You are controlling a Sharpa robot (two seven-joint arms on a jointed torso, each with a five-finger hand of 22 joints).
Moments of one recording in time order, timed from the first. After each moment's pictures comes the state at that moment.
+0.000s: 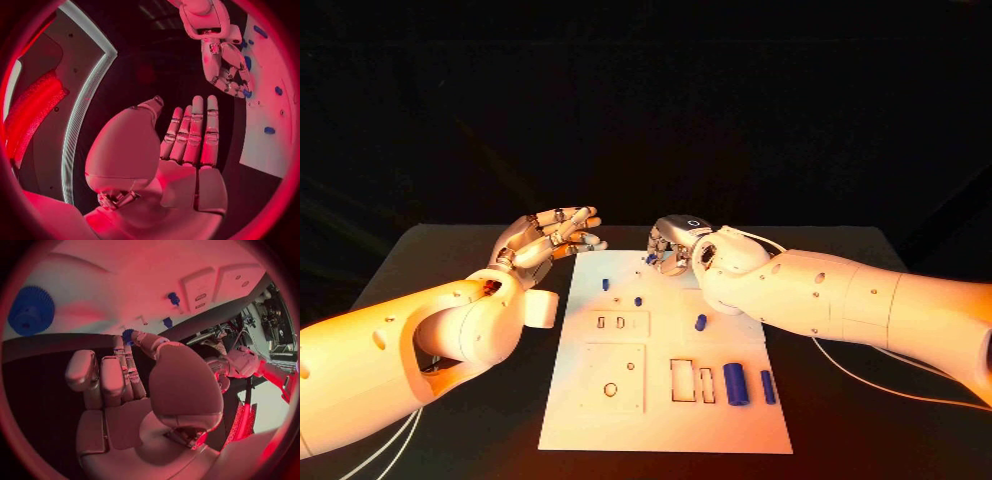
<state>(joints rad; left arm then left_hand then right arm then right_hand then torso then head) 1.11 -0.93 0.08 1.67 0.02 -0.37 0.48 1.41 -0.13 0.35 0.28 0.05 0.80 0.20 0.28 0.19 0.95 0.18 0.12 0.07 0.89 0.12 0.73 0.24 0.17 0.90 0.23 0.37 0.14 1.32 -0.40 -0.20 1.12 -1.45 -0.40 -0.22 1.27 -0.19 0.60 0.06 0.19 1.04 0.14 0.27 0.31 1.20 0.08 0.11 0.10 1.46 0.00 1.24 1.02 0.12 1.30 0.10 1.26 1.09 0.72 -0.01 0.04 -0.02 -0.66</state>
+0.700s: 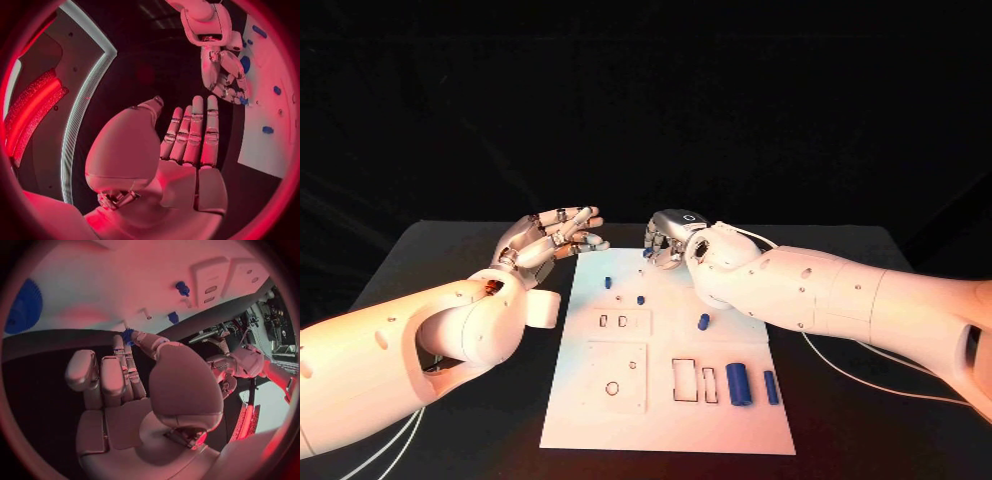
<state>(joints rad) 1.11 -0.93 0.08 1.68 0.02 -0.37 0.48 1.41 -0.13 0.35 0.29 0.05 0.80 0.20 0.28 0.19 0.95 0.18 0.11 0.07 0.89 0.12 0.73 0.24 0.17 0.90 0.23 0.37 0.14 1.31 -0.34 -0.19 1.04 -1.44 -0.42 -0.23 1.27 -0.19 0.60 0.06 0.19 1.03 0.14 0.27 0.31 1.20 0.08 0.11 0.10 1.46 0.00 1.24 1.02 0.12 1.30 0.10 1.26 1.09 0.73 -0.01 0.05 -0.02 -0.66</state>
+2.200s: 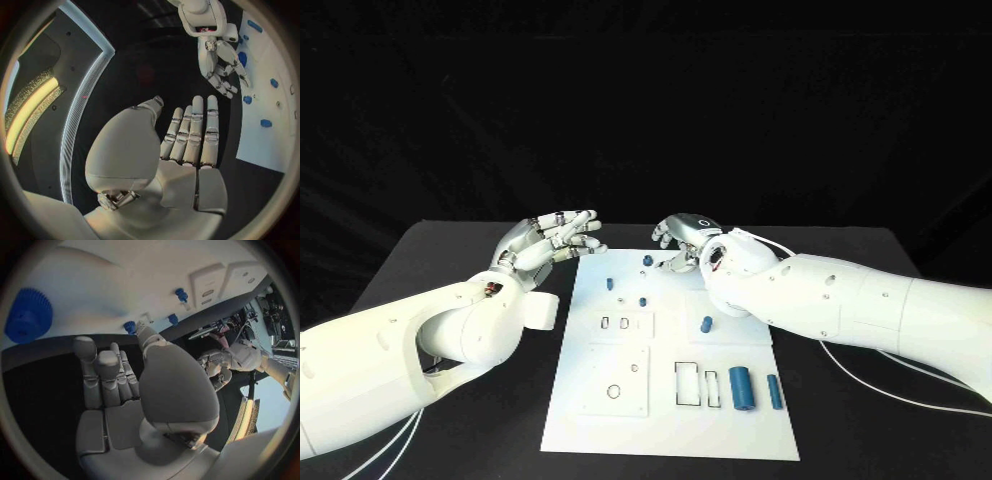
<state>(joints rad) 1.11 -0.93 0.08 1.66 0.02 -0.36 0.48 1.41 -0.13 0.35 0.29 0.05 0.79 0.20 0.28 0.19 0.95 0.18 0.11 0.07 0.89 0.12 0.73 0.25 0.17 0.90 0.23 0.37 0.13 1.32 -0.43 -0.19 1.14 -1.41 -0.46 -0.22 1.42 -0.19 0.18 0.18 0.15 0.78 0.18 0.15 0.31 0.92 0.12 0.22 0.08 1.39 0.04 1.13 0.82 0.13 1.15 0.14 1.04 0.87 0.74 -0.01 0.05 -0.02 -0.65</state>
